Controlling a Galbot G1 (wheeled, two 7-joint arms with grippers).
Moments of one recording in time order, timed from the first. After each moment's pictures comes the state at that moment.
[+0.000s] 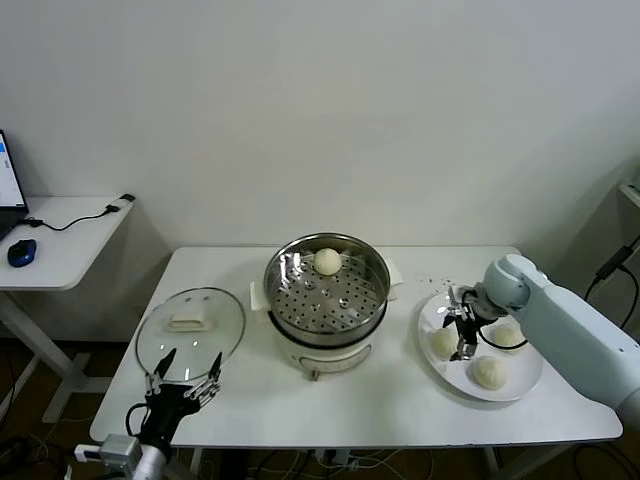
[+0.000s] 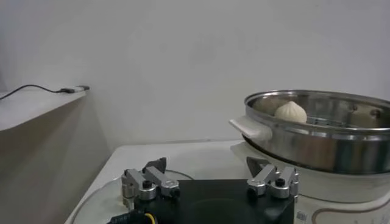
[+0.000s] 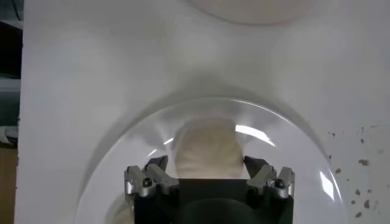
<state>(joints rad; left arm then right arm) 1.70 -1.53 -0.72 -2.17 -0.09 0.21 0.22 -0.29 0.80 -0.39 1.18 -0.32 -0.29 -1.24</state>
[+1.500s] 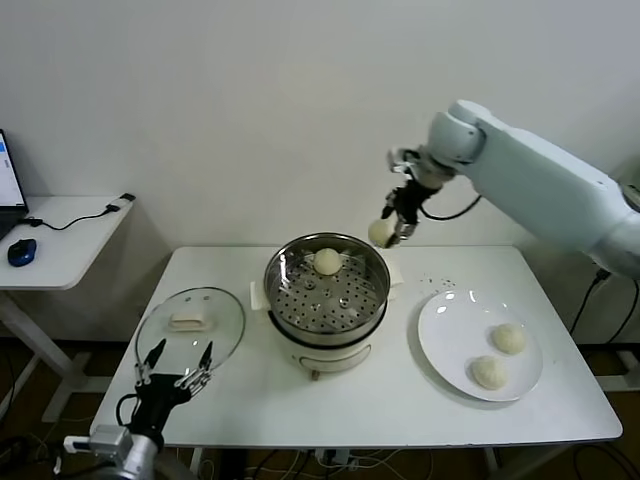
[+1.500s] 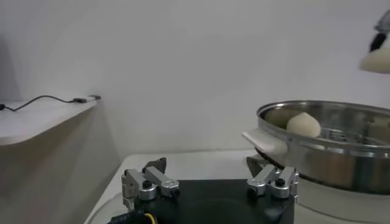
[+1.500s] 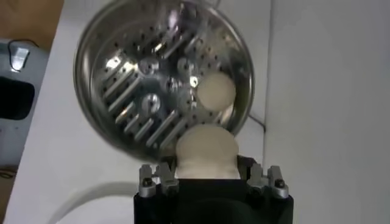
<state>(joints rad) 1.66 -1.53 -0.76 -2.18 -0.11 0.23 0.21 0.52 1.13 -0.96 1.06 0.15 -0.45 -1.34</state>
